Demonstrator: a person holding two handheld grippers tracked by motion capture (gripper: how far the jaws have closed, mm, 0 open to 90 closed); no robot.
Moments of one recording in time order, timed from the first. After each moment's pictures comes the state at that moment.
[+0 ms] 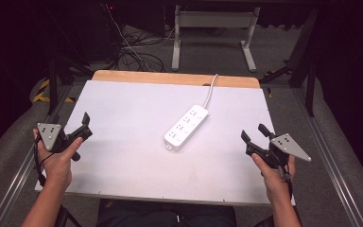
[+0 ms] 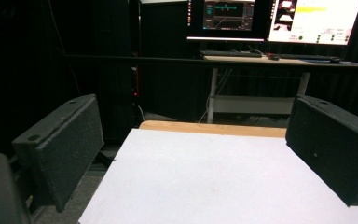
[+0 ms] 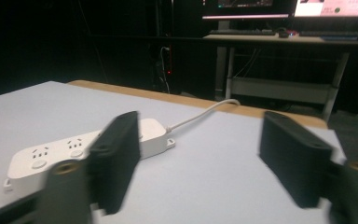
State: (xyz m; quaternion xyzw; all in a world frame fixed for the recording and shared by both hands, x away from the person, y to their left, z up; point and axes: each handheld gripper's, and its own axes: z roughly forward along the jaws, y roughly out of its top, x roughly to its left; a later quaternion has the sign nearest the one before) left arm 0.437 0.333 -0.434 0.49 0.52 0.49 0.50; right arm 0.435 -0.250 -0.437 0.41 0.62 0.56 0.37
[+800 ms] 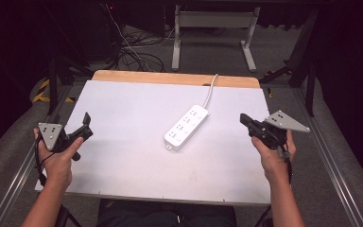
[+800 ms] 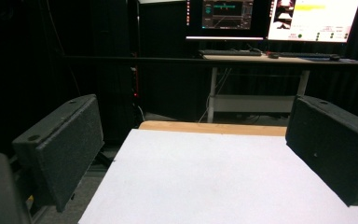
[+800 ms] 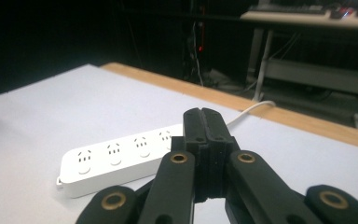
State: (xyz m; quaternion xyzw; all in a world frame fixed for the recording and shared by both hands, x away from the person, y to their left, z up) left arm 0.439 0.332 -0.435 0.49 0.51 0.50 0.50; right arm 0.458 -0.229 -0.376 0.38 0.70 0.53 0.30
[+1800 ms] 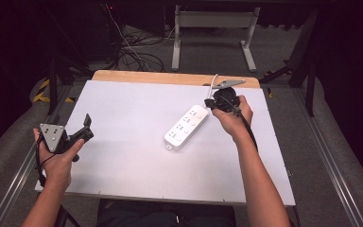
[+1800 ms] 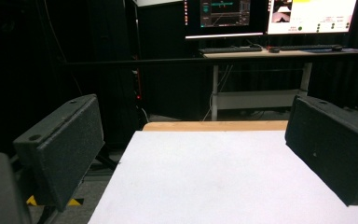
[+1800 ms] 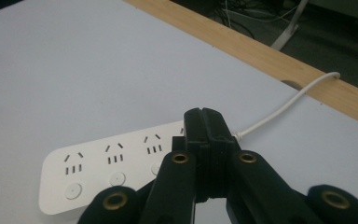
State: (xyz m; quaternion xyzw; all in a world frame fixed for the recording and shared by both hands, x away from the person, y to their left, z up) left arm 0.435 0.330 -0.435 0.50 0.50 0.51 0.49; right arm 0.564 -0.129 -0.363 0.38 0.81 0.39 0.22
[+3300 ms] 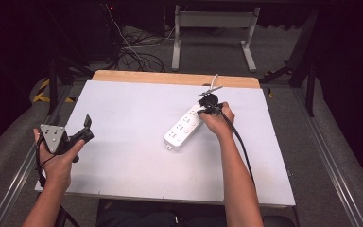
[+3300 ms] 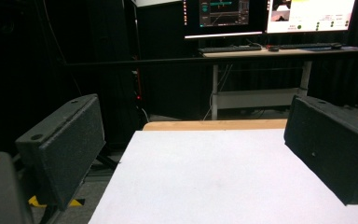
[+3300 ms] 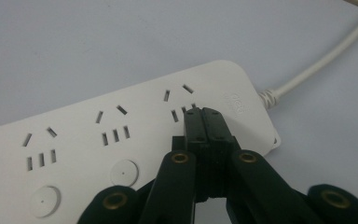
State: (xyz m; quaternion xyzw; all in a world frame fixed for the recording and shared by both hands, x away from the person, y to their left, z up) left arm 0.433 0.329 -0.436 0.51 0.49 0.51 0.48; right arm 0.619 -0.101 -0.442 0.43 0.83 0.30 0.16
